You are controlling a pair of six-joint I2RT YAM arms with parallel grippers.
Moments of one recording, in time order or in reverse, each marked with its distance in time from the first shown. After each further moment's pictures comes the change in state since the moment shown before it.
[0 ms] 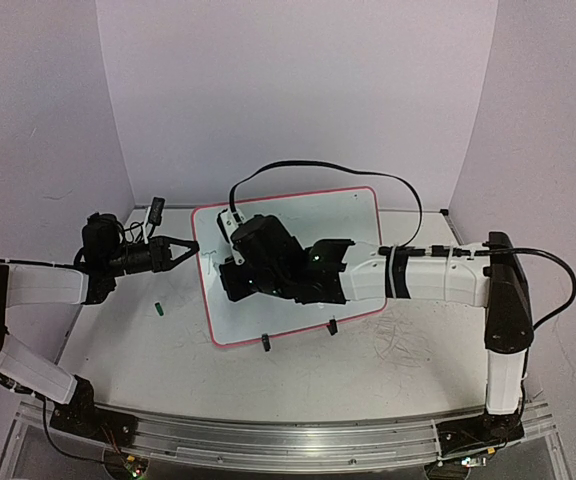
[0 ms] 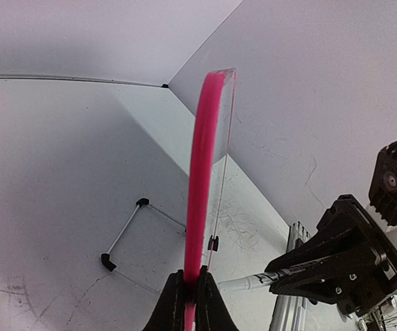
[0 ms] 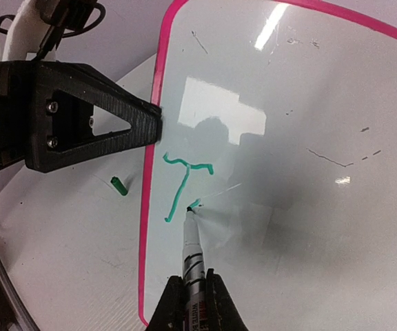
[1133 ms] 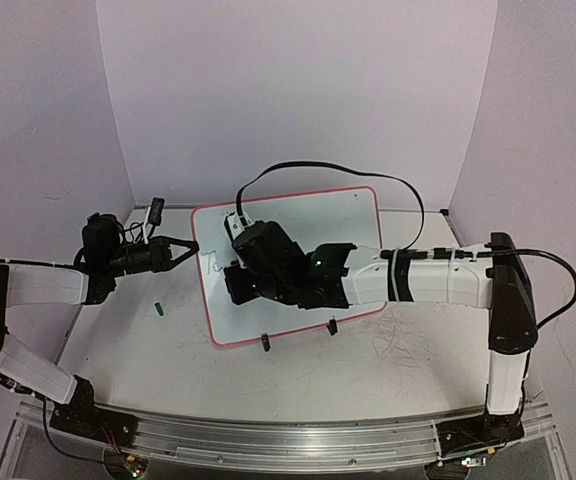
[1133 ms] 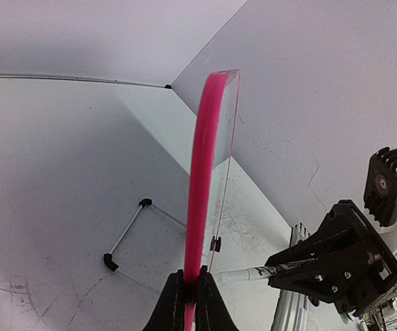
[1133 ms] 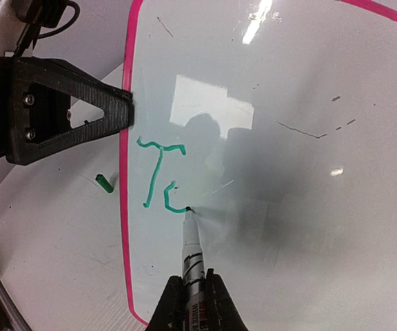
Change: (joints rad) left arm 0.000 0.000 -0.002 -0.001 -0.010 0.000; right arm 0.008 -0.017 -0.041 -0.007 0.064 0.048
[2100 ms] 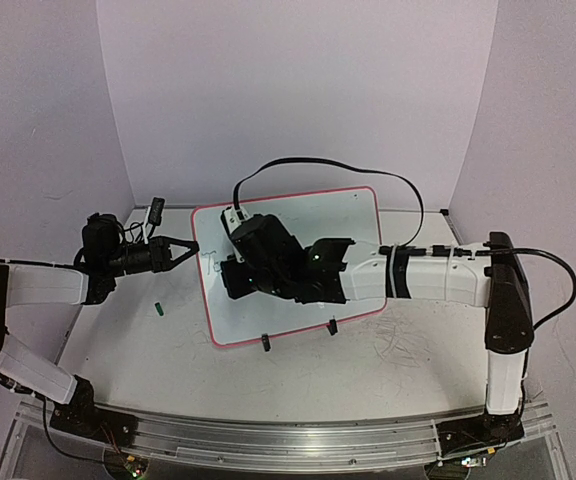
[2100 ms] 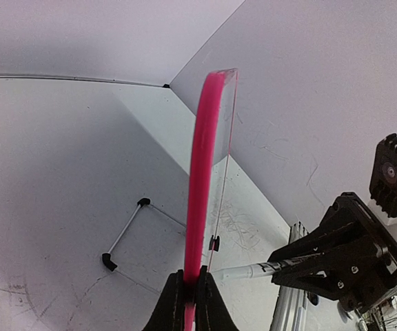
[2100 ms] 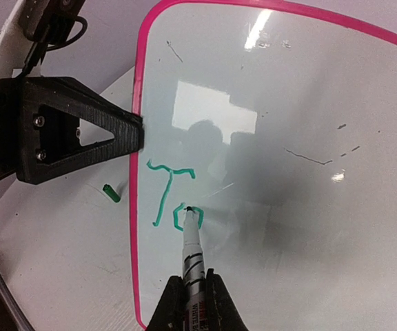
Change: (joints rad) left arm 0.000 0.000 0.000 0.001 0.008 0.000; right arm -0.006 0.016 0.048 -0.007 -0.018 -0.012
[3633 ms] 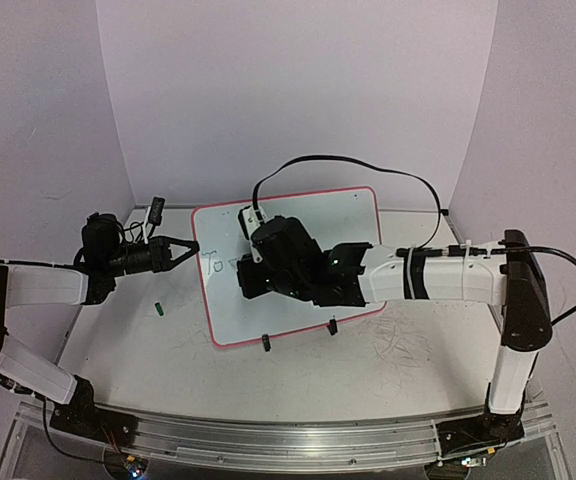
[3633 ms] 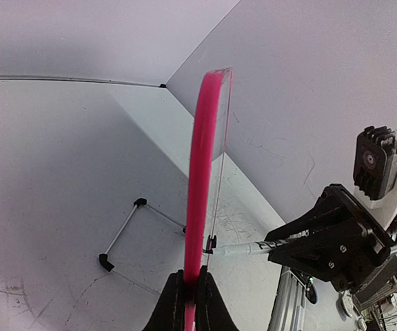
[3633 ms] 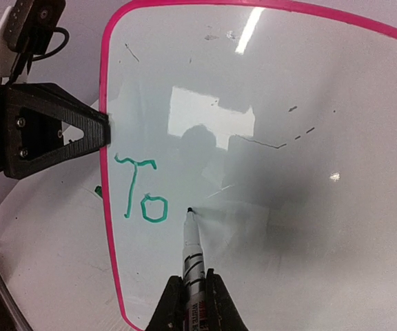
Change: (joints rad) left arm -0.002 -0.005 0.000 0.001 0.006 0.000; right arm -0.020 -0.094 -0.163 0.110 -0.017 0.008
